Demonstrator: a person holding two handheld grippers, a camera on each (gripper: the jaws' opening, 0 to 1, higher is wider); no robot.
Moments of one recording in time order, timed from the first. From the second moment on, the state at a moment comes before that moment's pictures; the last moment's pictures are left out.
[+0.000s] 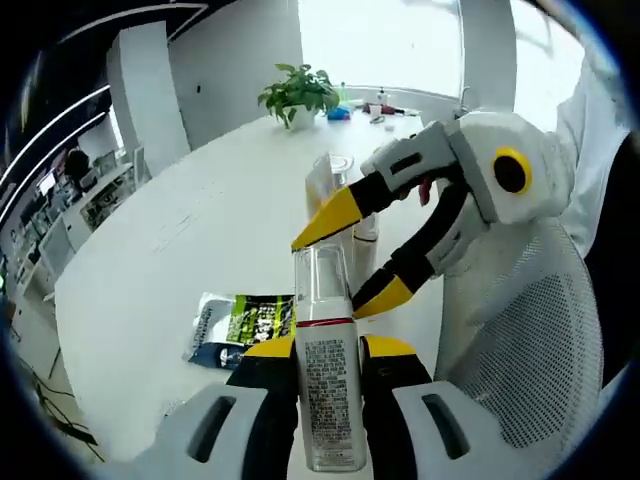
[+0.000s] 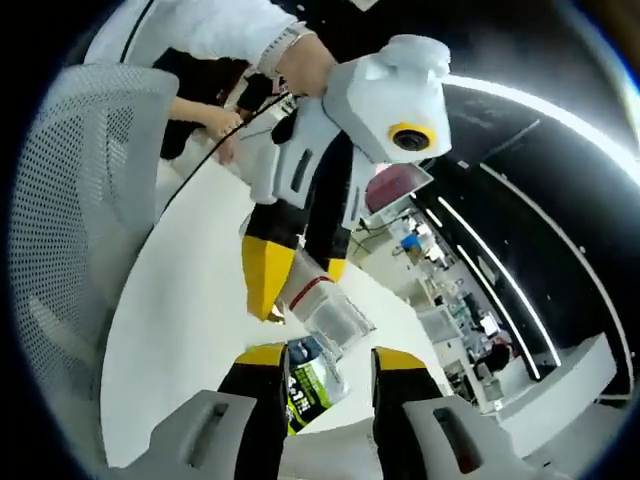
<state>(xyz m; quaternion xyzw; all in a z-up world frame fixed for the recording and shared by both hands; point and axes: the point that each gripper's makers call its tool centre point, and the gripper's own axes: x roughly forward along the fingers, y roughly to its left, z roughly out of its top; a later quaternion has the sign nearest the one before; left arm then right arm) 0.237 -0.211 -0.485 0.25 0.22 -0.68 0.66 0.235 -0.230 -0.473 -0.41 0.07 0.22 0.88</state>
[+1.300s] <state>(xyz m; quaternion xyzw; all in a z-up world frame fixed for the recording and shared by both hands) 0.209 -0.250 -0.412 0.04 0.05 -0.69 0.72 0.225 -0.236 -0.376 0.19 -0.05 0.27 0.94</state>
